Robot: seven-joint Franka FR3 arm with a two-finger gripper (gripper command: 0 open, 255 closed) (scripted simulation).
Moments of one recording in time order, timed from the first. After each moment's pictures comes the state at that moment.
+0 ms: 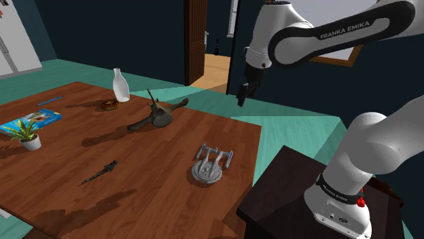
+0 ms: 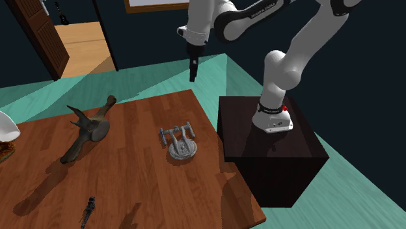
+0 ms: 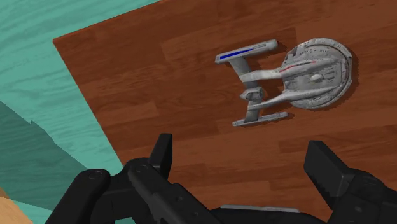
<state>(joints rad) 0.02 -0.57 0.11 -2.55 -0.09 2.13 0.11</state>
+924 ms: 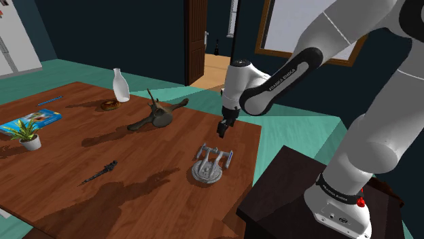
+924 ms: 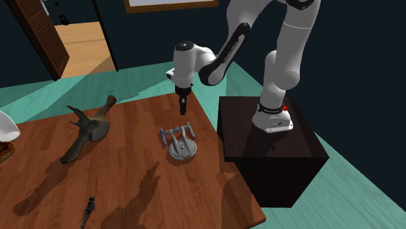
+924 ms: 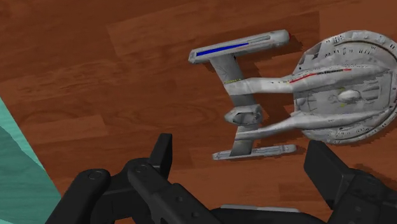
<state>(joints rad) -0.02 -0.07 0.17 -2.57 -0.23 2.58 0.23</state>
